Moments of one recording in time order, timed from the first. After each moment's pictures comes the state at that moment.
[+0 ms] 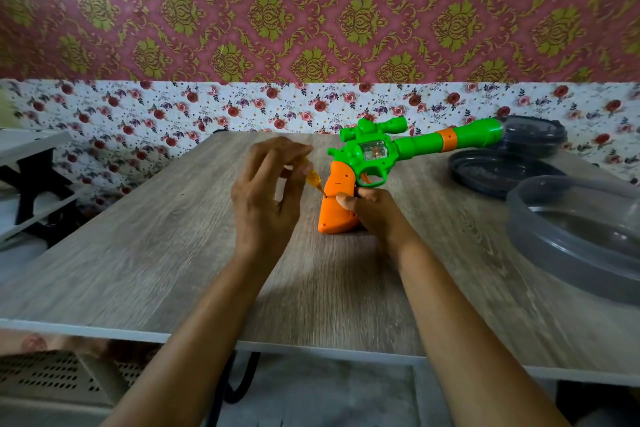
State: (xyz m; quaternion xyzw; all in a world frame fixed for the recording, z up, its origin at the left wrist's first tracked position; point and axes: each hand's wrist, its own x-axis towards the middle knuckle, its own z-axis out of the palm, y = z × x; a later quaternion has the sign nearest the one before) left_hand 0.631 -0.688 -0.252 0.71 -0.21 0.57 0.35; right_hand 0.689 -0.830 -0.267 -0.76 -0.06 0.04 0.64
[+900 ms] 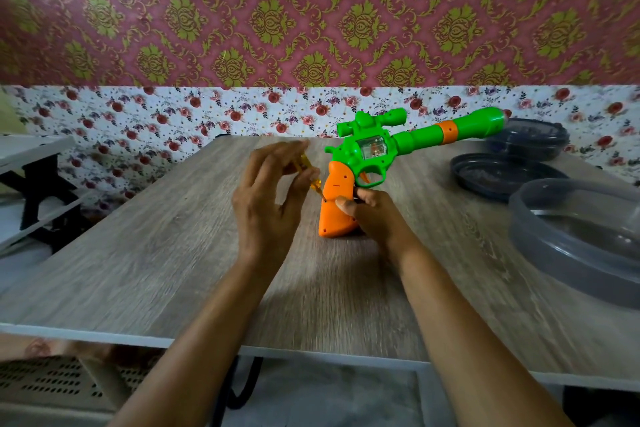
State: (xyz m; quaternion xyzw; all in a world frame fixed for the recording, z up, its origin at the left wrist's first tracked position) left_hand 0.630 -0.688 -0.251 0.70 -0.21 0.58 0.36; right_hand 0.684 -0.829 -0.262 -0.78 -0.09 0.02 0.62
